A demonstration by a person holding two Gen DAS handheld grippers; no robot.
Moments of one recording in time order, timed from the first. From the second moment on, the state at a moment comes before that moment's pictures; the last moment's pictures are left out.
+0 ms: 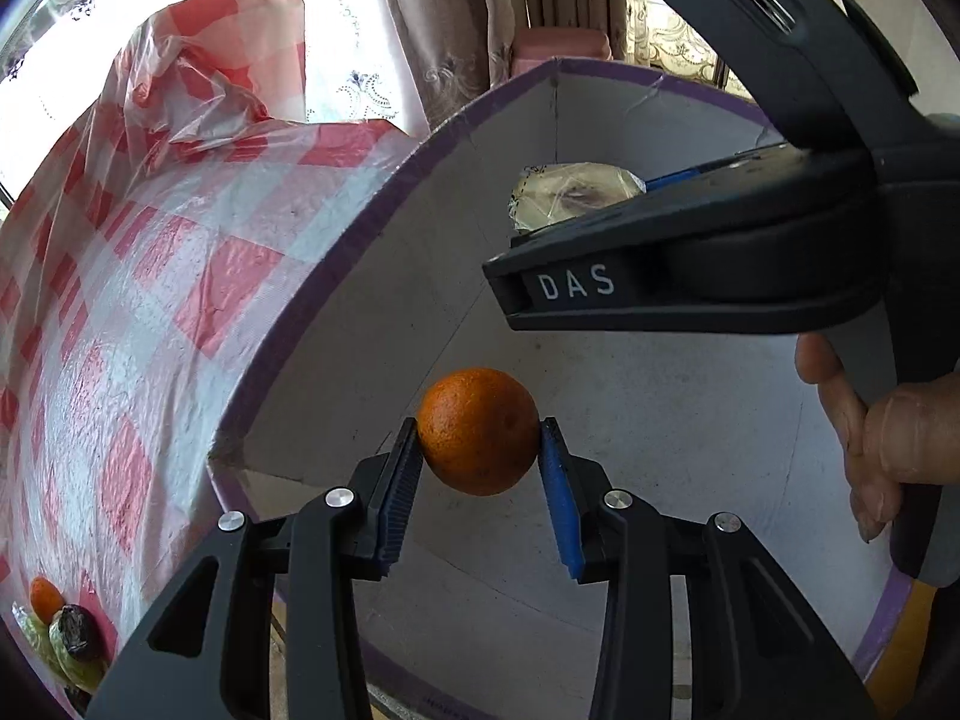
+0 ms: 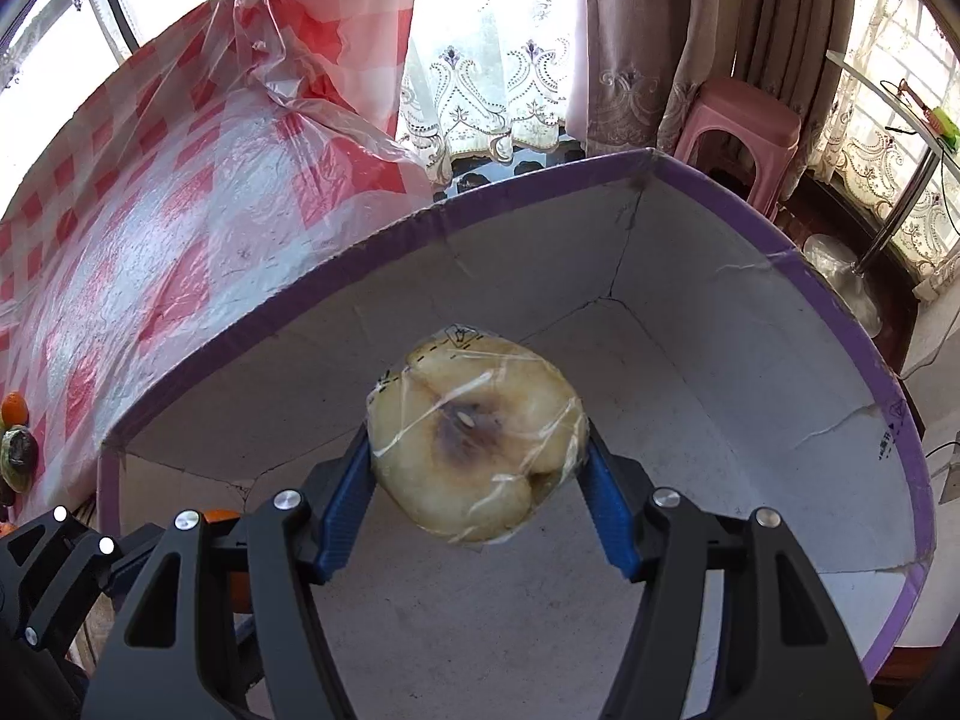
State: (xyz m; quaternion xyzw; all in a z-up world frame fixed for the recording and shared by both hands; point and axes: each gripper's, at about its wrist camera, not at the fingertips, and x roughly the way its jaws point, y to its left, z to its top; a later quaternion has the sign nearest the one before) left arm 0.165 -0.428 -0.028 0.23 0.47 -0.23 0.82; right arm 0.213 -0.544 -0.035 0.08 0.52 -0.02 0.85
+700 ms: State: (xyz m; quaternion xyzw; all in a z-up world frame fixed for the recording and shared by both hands) left arm 0.169 -0.417 -0.028 0.20 0.47 -0.23 0.83; right arm 0.221 -0.548 -0.047 0.09 0.51 -0.04 0.85
